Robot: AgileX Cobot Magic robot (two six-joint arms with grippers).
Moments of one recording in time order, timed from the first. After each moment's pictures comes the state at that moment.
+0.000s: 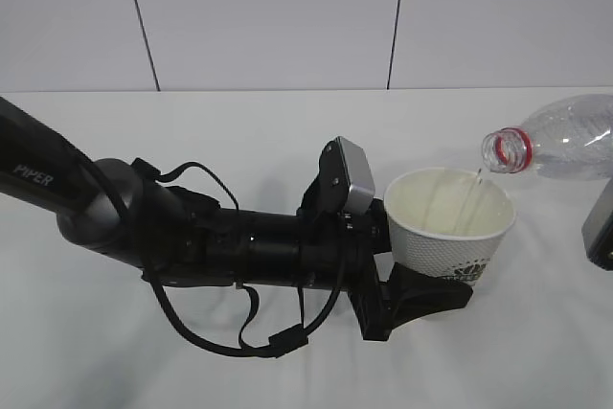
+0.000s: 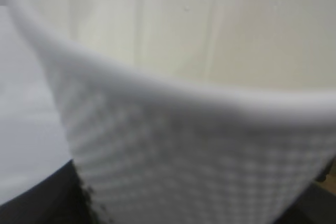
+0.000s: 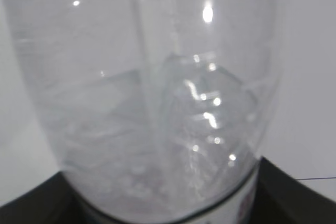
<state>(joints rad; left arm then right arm) -0.71 2.22 -1.08 0.97 -1.06 -0.58 0.08 1.29 -0.23 0.02 -0.92 -1.48</state>
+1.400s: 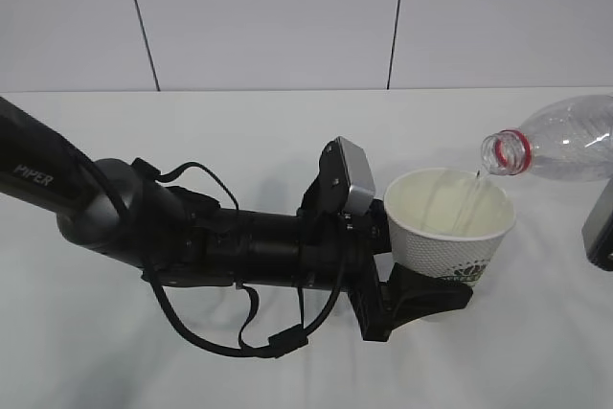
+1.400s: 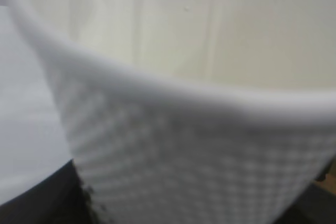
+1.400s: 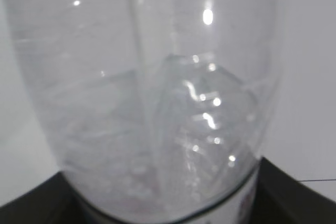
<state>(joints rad) -0.71 2.22 -1.08 0.97 -1.06 -0.58 0.08 1.29 -0.23 0.02 -0.92 -1.50</state>
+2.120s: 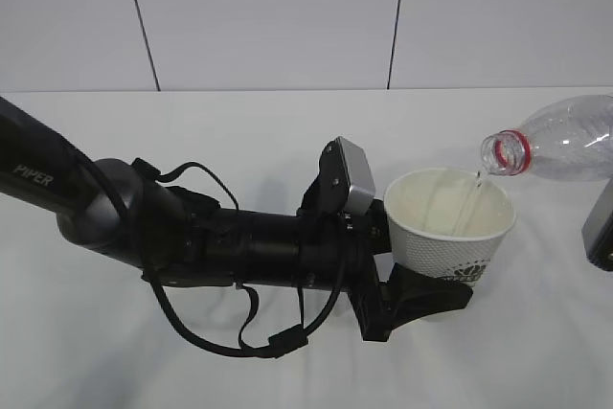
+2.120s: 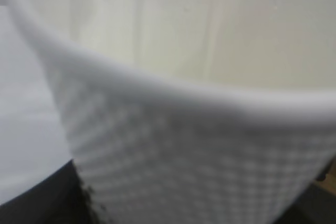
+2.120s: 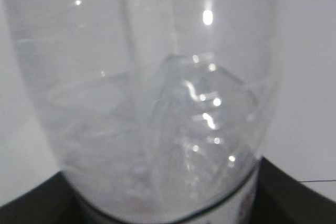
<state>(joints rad) -0.71 2.22 -1.08 0.97 -1.06 -0.58 0.08 1.29 -0.23 0.02 -0.92 -1.50</state>
